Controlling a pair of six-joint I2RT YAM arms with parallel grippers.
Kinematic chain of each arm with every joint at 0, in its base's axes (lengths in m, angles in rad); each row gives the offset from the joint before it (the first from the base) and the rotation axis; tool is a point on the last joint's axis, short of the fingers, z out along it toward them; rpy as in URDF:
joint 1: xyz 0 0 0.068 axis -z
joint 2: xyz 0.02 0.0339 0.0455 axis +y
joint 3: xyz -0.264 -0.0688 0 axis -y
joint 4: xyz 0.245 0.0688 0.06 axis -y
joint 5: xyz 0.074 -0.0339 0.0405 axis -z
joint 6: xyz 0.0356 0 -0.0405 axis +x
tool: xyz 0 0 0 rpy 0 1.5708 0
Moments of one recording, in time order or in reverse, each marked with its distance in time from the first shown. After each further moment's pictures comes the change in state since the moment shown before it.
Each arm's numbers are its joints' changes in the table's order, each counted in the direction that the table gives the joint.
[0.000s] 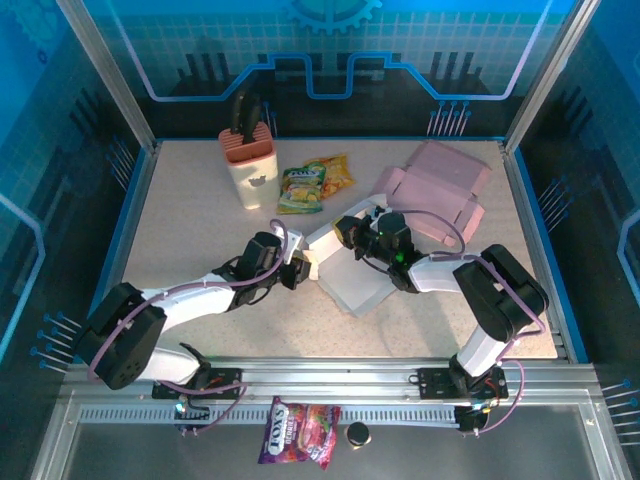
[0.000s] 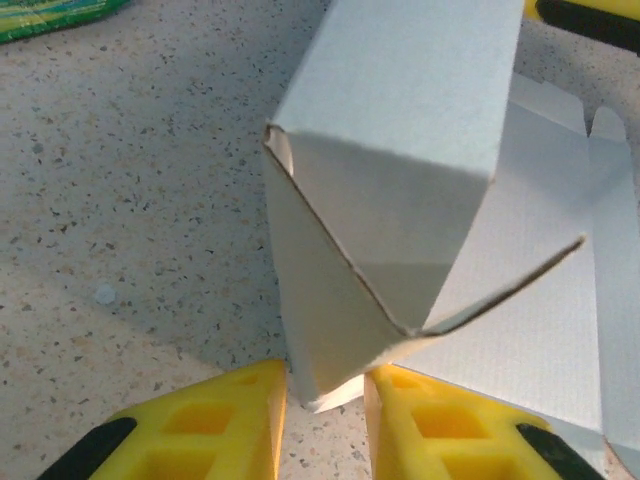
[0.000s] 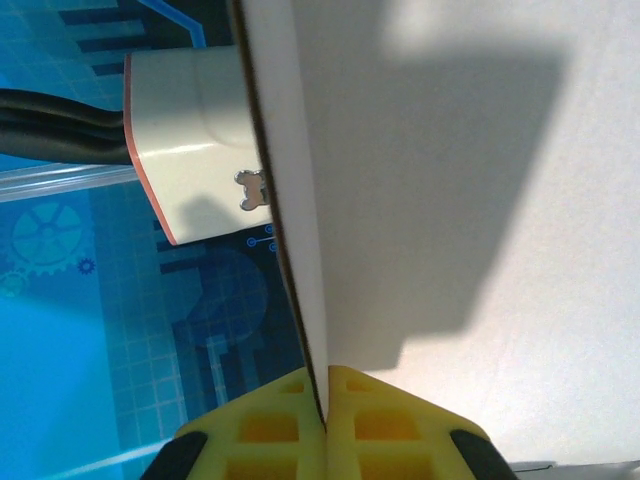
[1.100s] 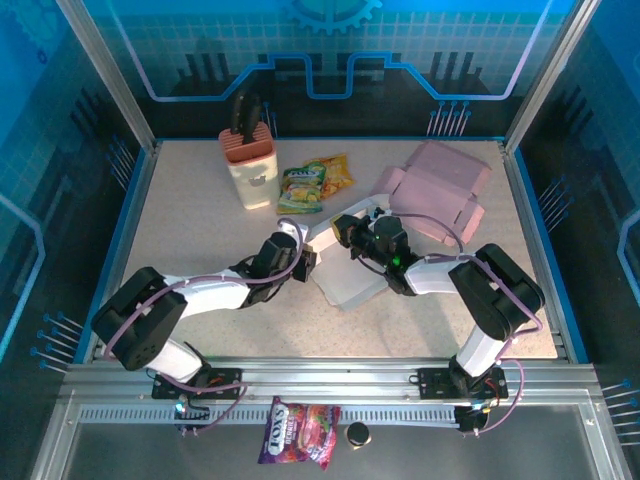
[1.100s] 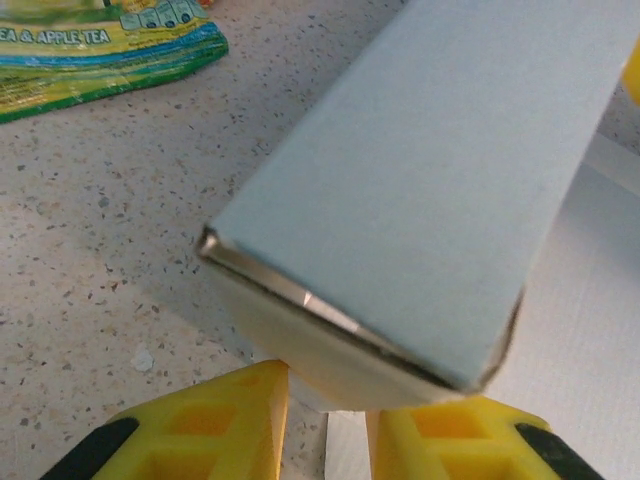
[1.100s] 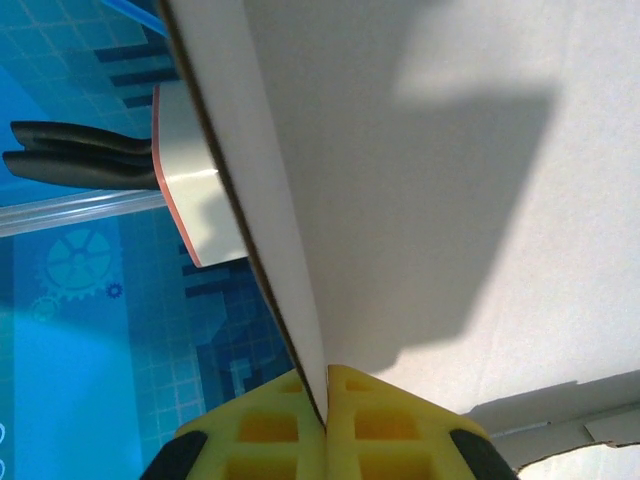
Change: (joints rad) left arm 0.080 0.133 0.056 0.109 -0.254 -0.080; right arm -0.037 0.017 -0.006 0.067 0.100 0.058
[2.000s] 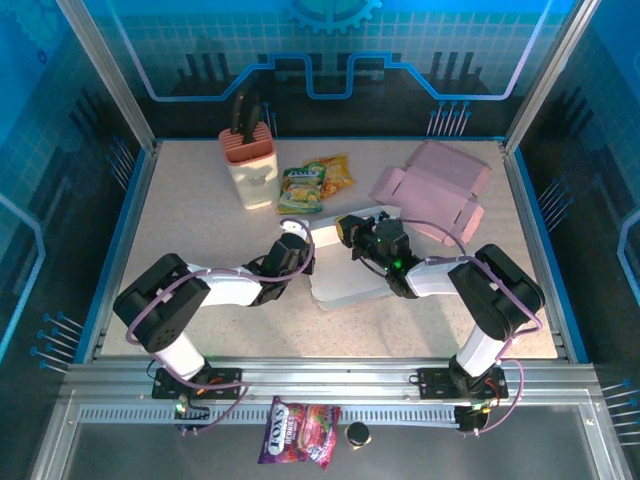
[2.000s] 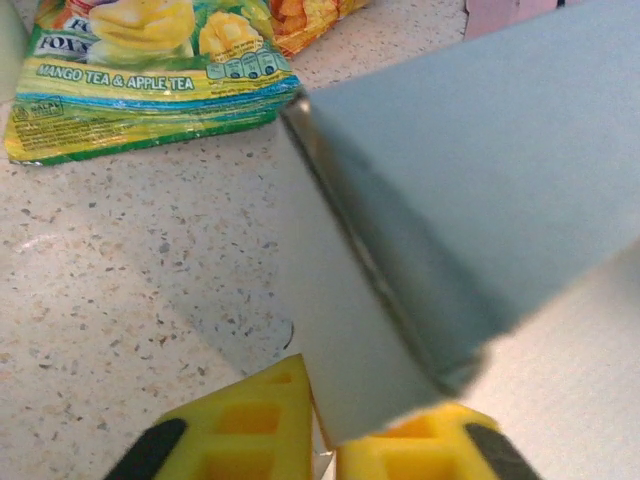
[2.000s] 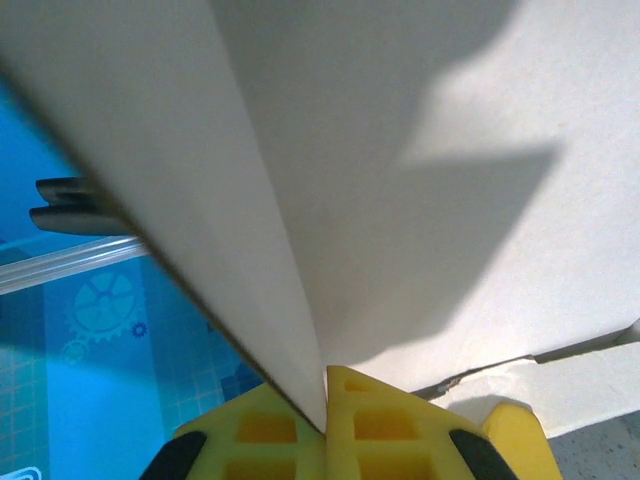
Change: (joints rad) left arm 0.021 0.134 0.031 0.142 -0.177 -0.052; right arm 0.000 0.000 -0.029 0.029 0.058 0.097
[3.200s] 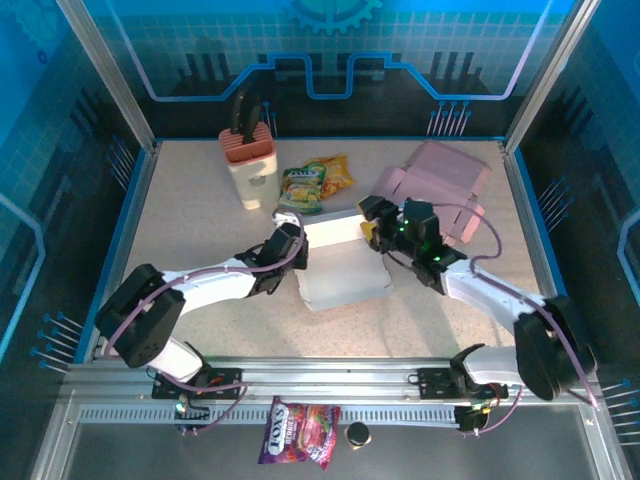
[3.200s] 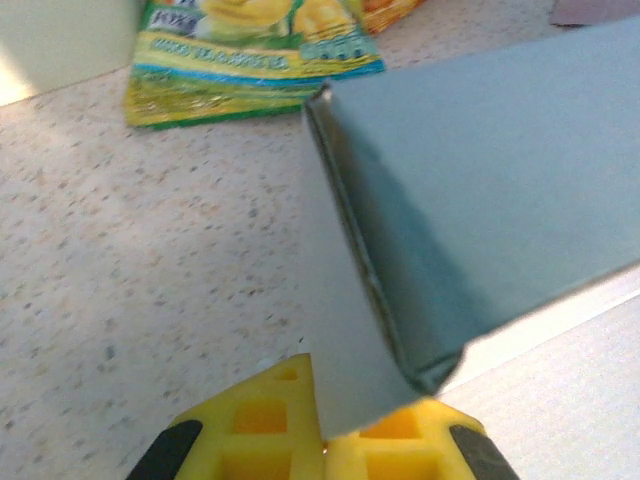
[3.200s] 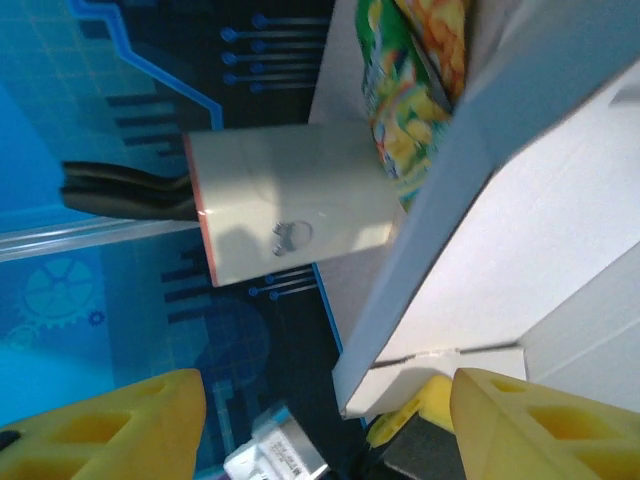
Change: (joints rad) left arm -0.028 -0.136 0.121 -0.436 -0.050 -0.101; right arm 0.141 -0.420 0.085 -0.634 -0.090 -0.236
